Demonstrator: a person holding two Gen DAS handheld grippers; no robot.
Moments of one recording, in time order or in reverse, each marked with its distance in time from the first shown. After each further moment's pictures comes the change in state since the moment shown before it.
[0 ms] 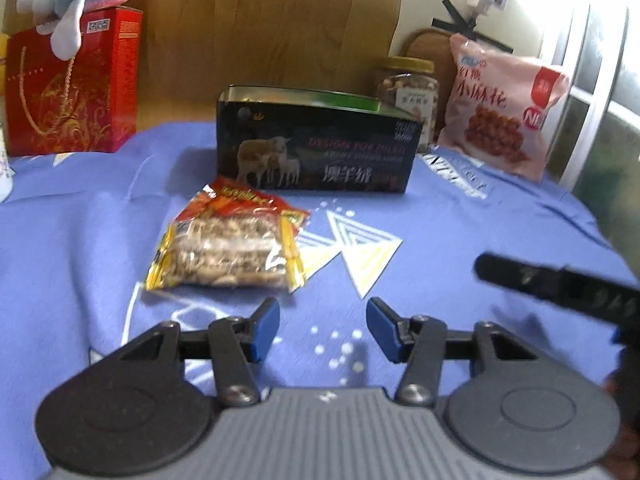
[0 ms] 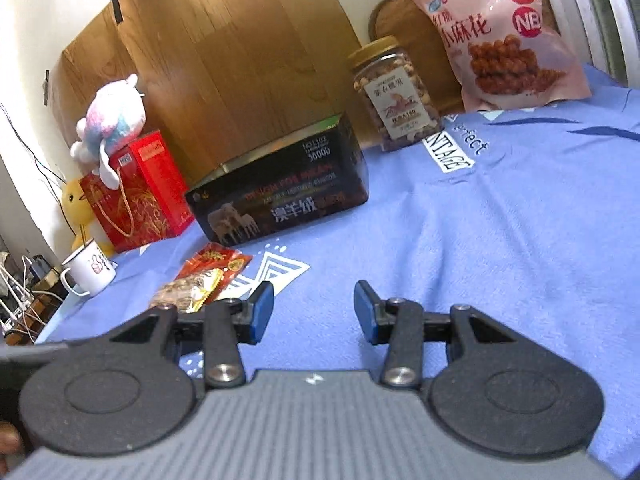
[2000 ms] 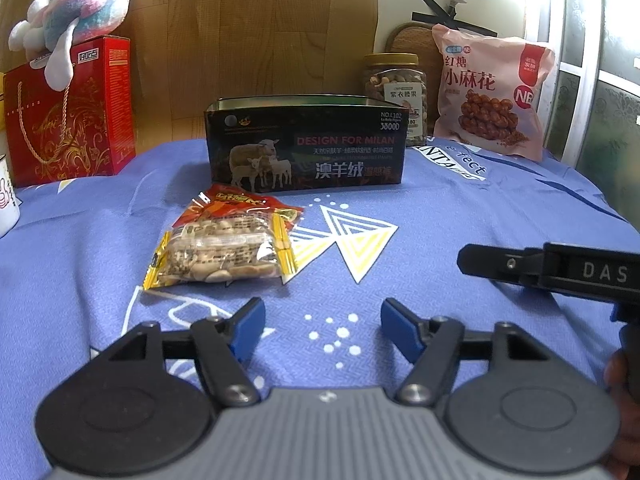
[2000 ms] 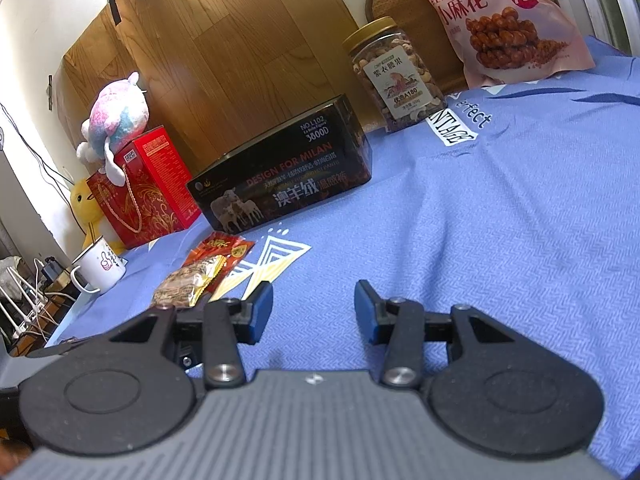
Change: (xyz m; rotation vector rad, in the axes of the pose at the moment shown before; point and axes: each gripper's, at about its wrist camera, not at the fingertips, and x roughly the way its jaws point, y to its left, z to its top) left arm 0.000 -0.015 -0.013 0.093 -0.044 0.044; right arm 0.007 -0.013 -0.012 0.037 0.026 0.046
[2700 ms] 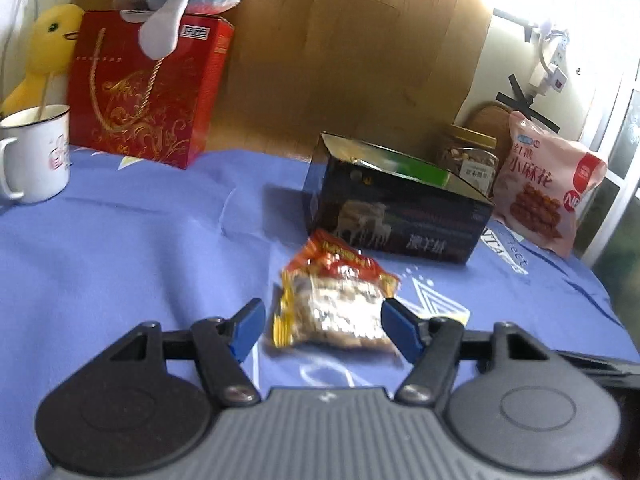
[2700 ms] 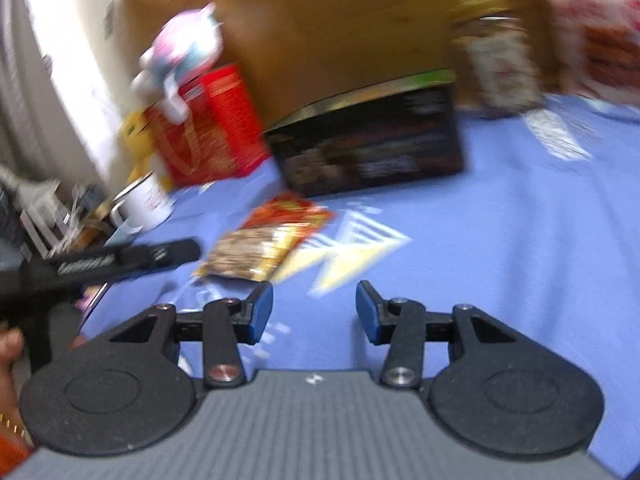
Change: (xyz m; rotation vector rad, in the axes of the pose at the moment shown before) left arm -0.009 0.105 0.032 -0.251 -0.055 -0.039; right arm 0.042 0.049 0.019 -0.204 0.184 0.165
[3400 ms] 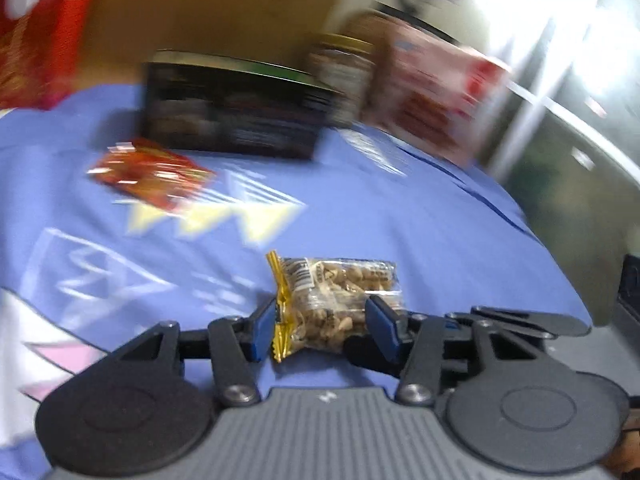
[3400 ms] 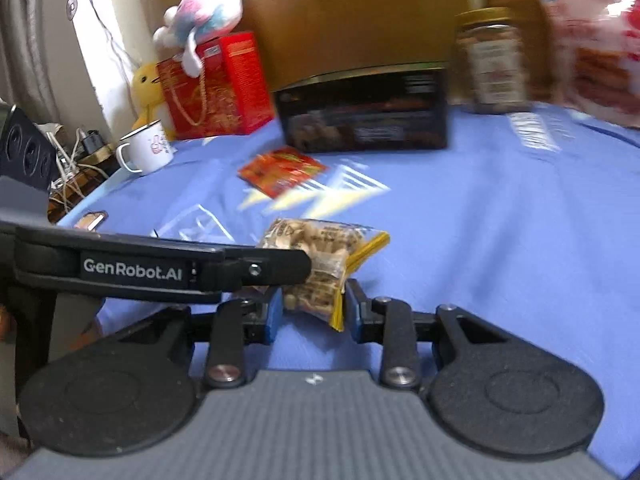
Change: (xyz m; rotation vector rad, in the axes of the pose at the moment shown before) left arm 0.003 -0.115 -0.063 0.124 0.191 -0.251; right arm -0.055 -0.002 -0.044 -0.118 0.024 -0.095
